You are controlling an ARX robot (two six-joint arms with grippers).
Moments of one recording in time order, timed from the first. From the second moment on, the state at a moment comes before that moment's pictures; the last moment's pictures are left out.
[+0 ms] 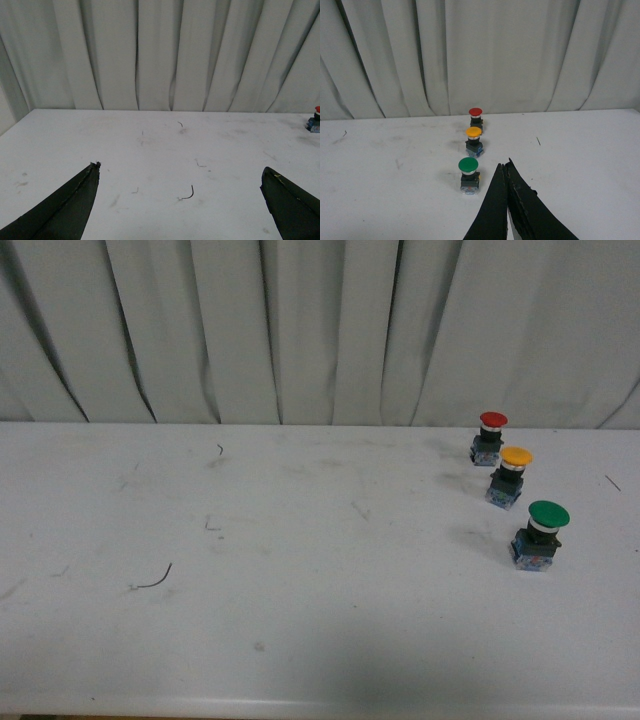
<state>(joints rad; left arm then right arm) 0.00 0.01 0.01 0.00 0.00 0.00 0.00 0.45 0.05 0.39 0.00 0.00</state>
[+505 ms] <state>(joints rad) 0.00 0.01 0.01 0.00 0.00 0.00 0.00 0.24 0.01 0.24 0.00 0.00</state>
